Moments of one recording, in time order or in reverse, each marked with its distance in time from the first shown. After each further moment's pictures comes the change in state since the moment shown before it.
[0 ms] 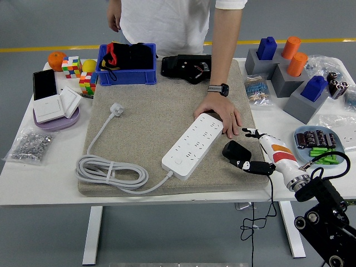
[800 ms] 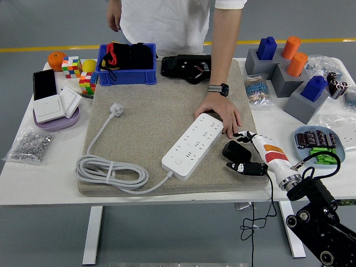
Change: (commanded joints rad) left arm 0.003 -0.005 0.000 0.000 -0.009 0.002 0.001; right arm 0.047 0.029 -0.054 -0.080 0.032 -0.045 0.033
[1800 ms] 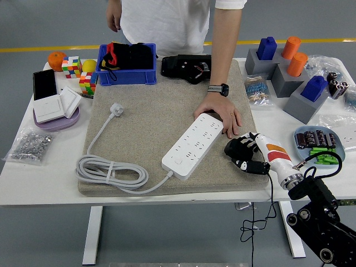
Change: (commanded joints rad) left arm -0.003 0.000 -0.002 0.000 0.000 0.000 0.000; right arm 0.013 0.002 0.000 -0.030 0.013 -0.020 0.004
